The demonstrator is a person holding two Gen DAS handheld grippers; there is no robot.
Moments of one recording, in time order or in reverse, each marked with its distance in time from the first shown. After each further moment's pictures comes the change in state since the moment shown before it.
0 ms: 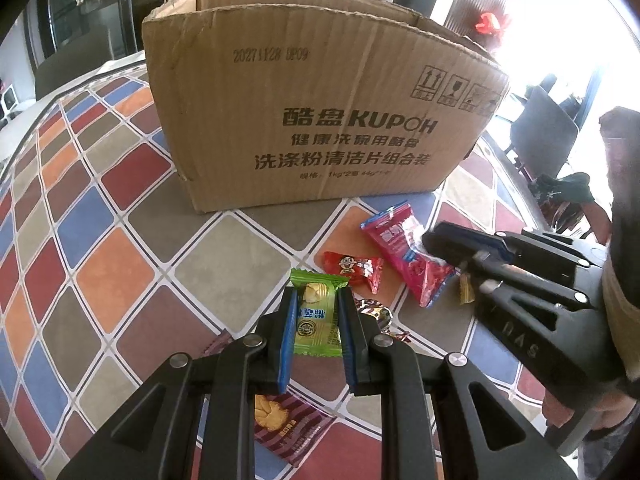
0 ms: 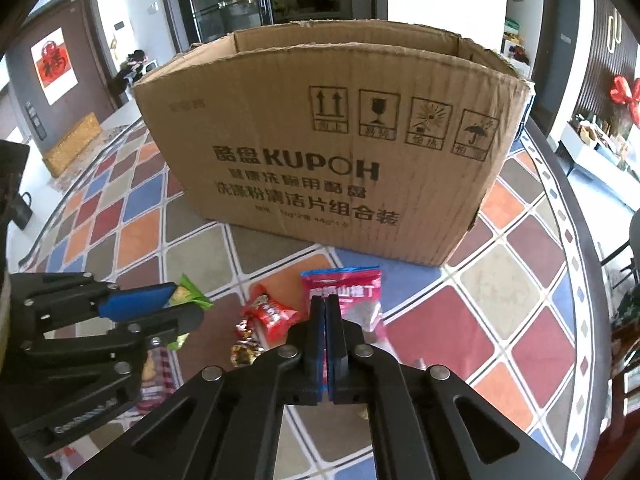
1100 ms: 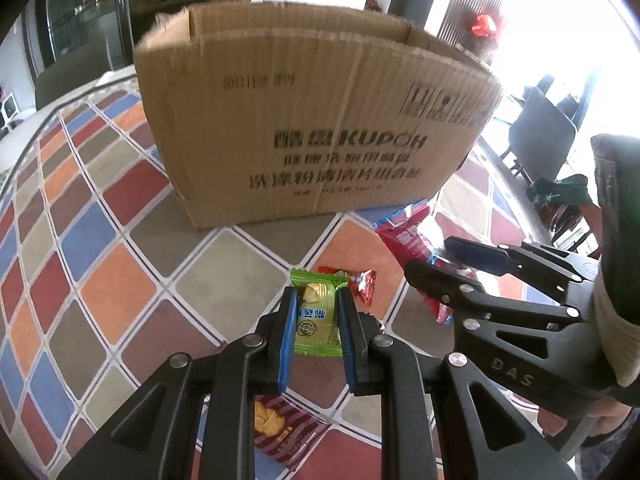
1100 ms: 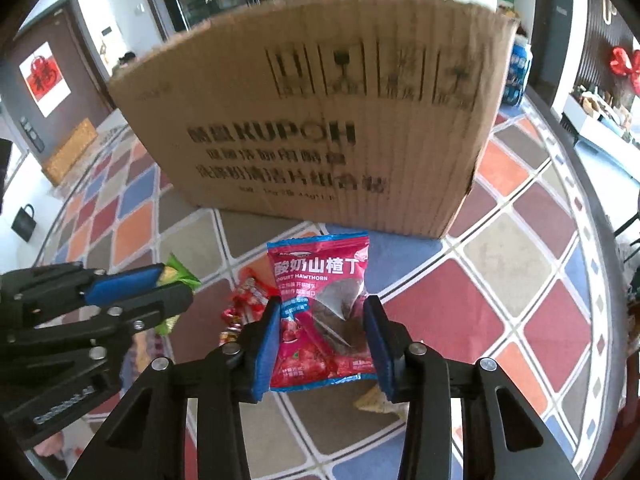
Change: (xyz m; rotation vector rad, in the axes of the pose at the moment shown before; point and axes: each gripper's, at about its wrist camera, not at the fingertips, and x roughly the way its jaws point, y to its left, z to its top) left arm -0.013 -0.006 0.007 0.019 -0.036 0.007; right arm 0.005 -0.013 -0.007 0.054 0.044 0.037
